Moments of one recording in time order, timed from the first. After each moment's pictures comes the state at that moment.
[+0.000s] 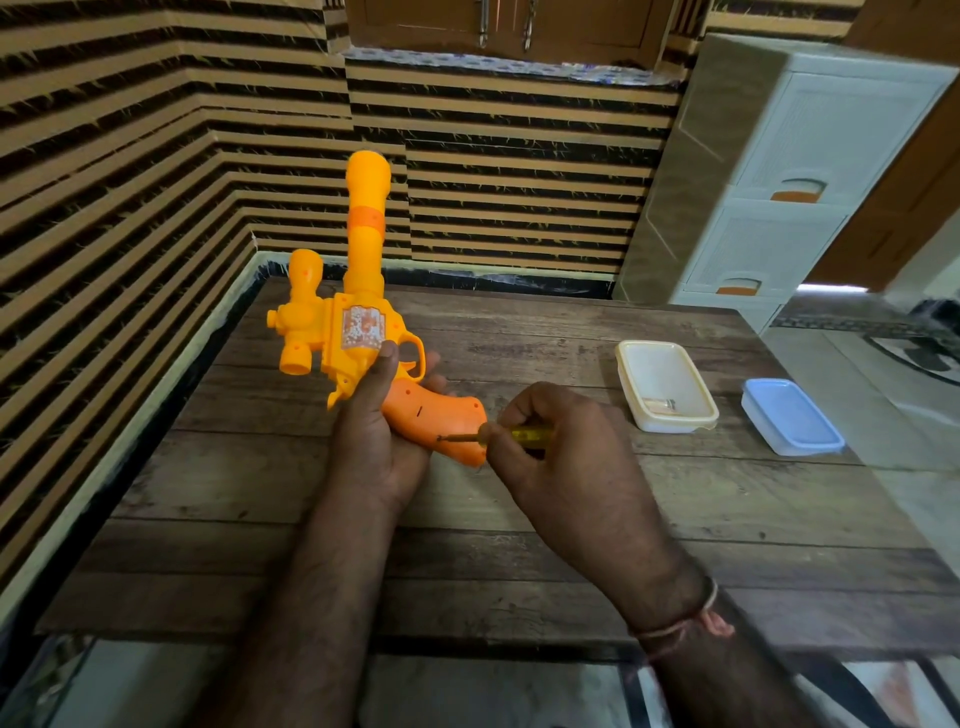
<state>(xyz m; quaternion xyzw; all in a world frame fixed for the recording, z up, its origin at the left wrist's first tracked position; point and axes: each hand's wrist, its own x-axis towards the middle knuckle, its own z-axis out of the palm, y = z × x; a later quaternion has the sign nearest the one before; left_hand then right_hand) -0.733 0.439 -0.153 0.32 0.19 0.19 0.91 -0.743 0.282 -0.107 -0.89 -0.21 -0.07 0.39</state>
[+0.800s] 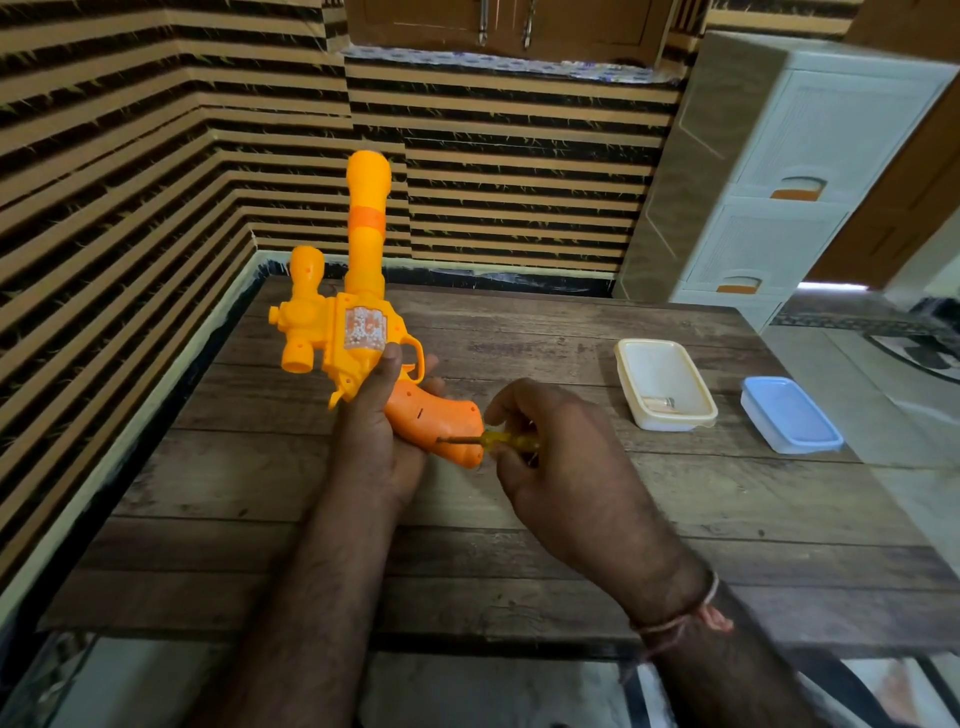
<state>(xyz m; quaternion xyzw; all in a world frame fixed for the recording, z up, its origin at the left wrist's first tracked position) -0.730 0.440 -0.161 0.36 0.19 0.20 0.89 -0.741 0.280 -0.107 -0.90 -0.28 -0.04 0.34</state>
